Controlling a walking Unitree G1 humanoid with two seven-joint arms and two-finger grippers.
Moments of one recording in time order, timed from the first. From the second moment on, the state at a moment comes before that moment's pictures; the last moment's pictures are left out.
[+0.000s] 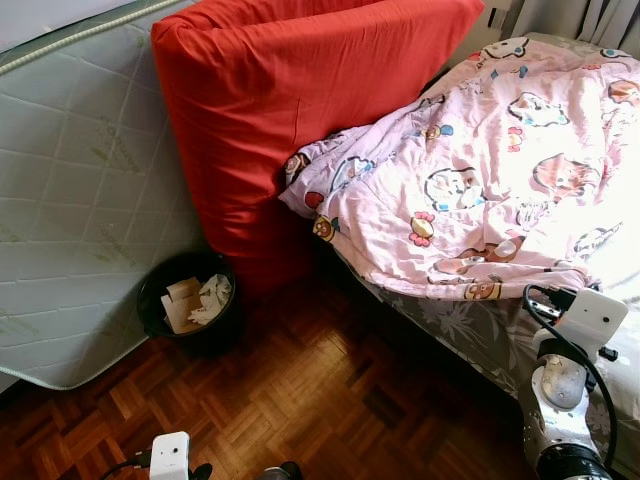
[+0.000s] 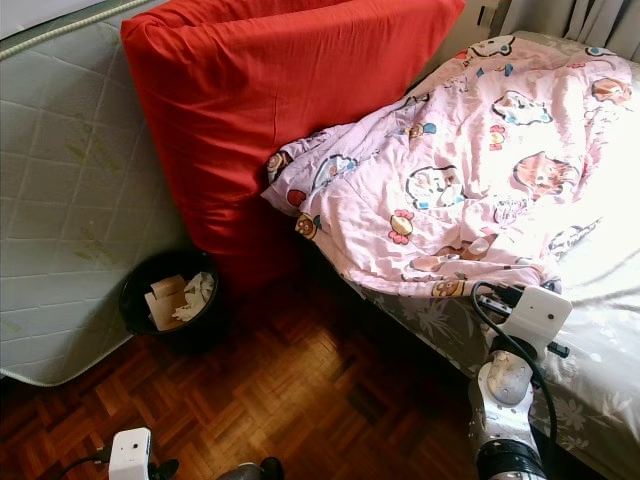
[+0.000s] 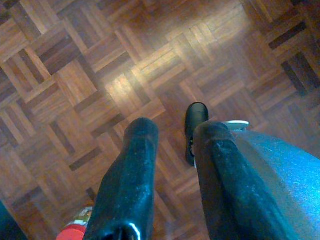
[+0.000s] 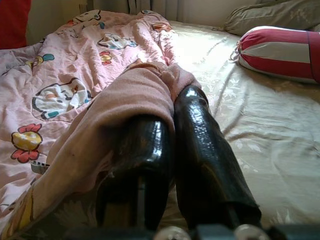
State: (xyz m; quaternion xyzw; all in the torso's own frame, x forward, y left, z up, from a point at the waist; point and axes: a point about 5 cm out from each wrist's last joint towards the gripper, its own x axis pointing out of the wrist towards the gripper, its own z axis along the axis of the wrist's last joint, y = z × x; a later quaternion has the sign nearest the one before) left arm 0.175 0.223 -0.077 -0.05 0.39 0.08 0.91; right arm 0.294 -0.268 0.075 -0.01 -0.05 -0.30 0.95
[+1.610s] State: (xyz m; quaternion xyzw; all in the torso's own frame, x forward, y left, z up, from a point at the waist) left arm 0.174 0.222 -0.079 -0.03 0.41 0.04 0.91; right arm 0.240 -0.251 -0.033 0.01 0.32 -0.22 0.92
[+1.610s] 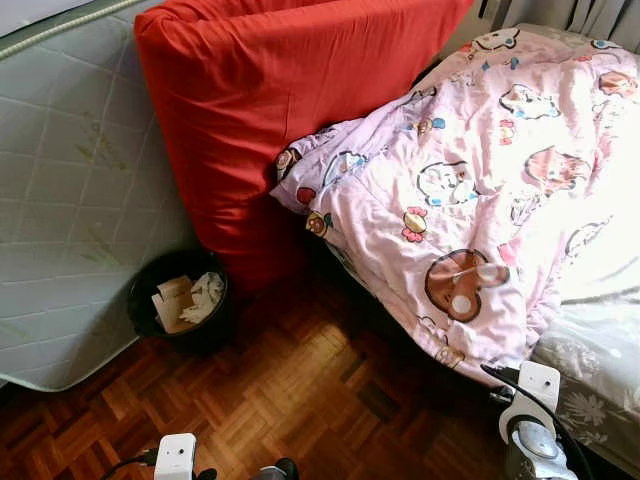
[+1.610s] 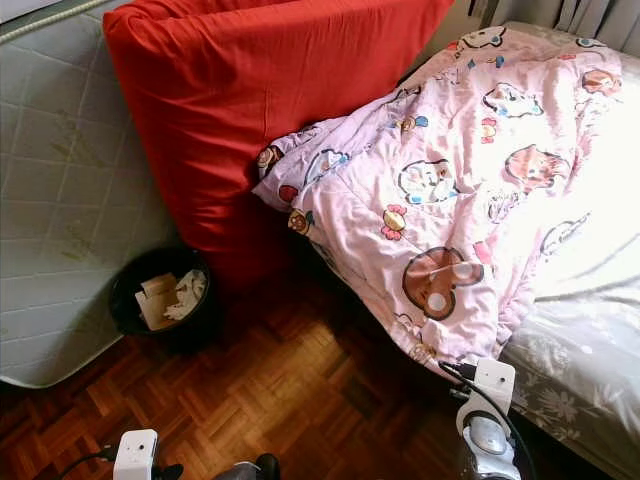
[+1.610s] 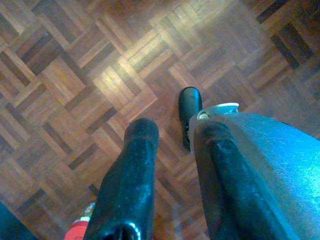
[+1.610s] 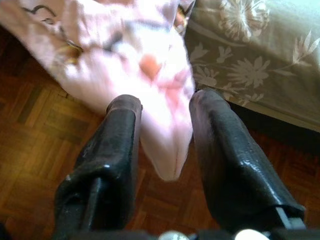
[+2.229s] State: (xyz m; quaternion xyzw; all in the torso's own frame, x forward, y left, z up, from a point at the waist) left arm 0.176 0.221 -0.078 -0.03 0.42 0.03 0.91; right arm 0.206 -0.209 -0.069 0.08 0.41 -0.11 0.90
